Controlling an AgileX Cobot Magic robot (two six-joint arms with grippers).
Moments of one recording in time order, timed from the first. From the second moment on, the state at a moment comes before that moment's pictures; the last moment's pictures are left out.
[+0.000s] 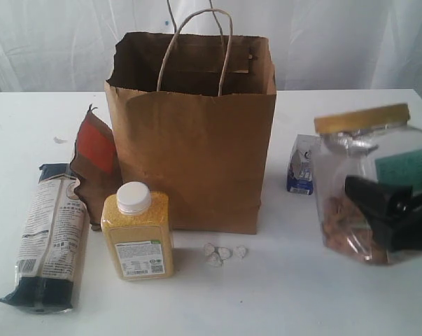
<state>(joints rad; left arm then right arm) 0.06 0.00 0.02 -0.16 0.52 0.24 0.37 0.69 -0.34 0.17 0.05 -0.10</state>
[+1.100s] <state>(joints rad) 0.06 0.00 0.02 -0.16 0.52 0.24 0.37 1.00 -1.21 0.29 0.58 -0.13</state>
